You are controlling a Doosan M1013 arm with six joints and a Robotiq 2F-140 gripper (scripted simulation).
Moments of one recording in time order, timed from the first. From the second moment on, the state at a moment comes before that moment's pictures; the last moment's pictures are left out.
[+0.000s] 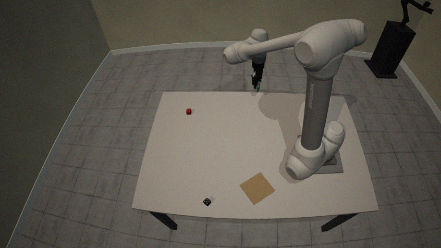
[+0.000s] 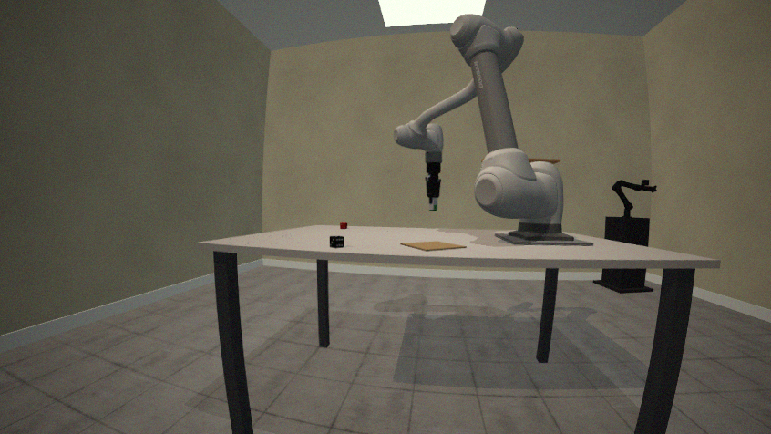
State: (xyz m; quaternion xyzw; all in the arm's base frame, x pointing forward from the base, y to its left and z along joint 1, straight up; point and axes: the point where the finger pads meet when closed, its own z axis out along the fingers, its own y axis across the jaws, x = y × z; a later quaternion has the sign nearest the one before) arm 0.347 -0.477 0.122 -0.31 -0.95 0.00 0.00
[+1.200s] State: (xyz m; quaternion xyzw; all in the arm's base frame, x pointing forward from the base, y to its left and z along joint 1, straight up) arm 0.345 -0.479 0.104 -0.22 -0.95 0.07 -0.23
